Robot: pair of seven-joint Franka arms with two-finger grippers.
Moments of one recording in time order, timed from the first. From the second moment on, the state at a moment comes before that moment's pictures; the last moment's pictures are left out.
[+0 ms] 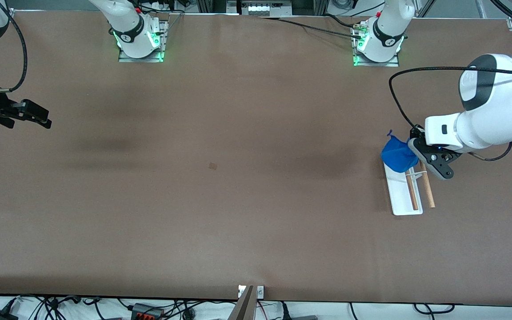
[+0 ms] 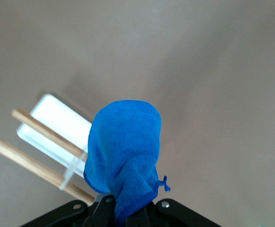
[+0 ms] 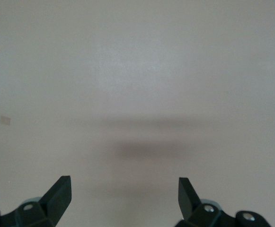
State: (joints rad) left arm 0.00 0.21 -0.07 -1.80 -0.08 1.90 0.80; right arm -0.03 0.02 -0.02 -1.70 -0.01 1.73 -0.05
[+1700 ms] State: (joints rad) left arm -0.01 0.18 0.06 -1.88 -0.01 2.14 1.21; right arm -0.03 -0.10 -0.02 -1.81 -0.01 1.67 -0.04
